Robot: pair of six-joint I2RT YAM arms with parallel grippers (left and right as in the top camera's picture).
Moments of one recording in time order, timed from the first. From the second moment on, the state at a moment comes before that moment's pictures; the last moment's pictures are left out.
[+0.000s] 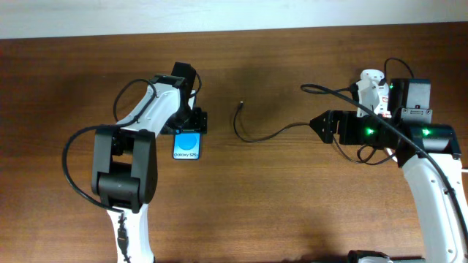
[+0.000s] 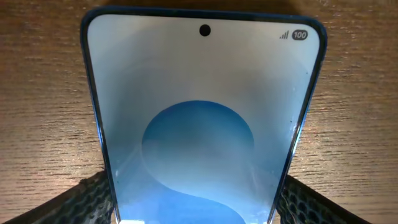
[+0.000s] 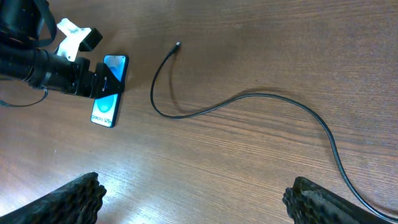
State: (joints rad) left arm -0.23 2.19 1.62 -0.98 0.01 -0.20; right arm -0.10 1.30 1.18 -0.90 -0.55 0.02
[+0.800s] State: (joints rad) left arm -0.19 2.21 2.01 -1.26 0.37 -0.49; right arm -0.10 1.30 1.18 -0.90 -0.55 0.02
